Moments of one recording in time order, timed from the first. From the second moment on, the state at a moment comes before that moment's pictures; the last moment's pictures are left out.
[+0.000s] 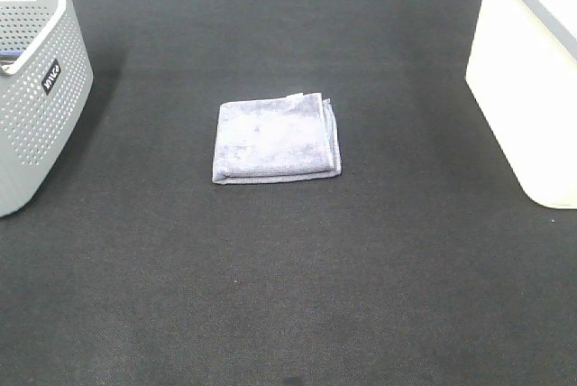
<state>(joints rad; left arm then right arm) 0.01 0.00 -0.50 -0.03 1.05 0.03 0.01 -0.01 -0.50 0.10 1.07 -0.09</state>
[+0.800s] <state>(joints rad) 0.01 0.00 -0.50 -0.03 1.05 0.03 0.01 -0.01 -0.50 0.10 1.07 -0.09</state>
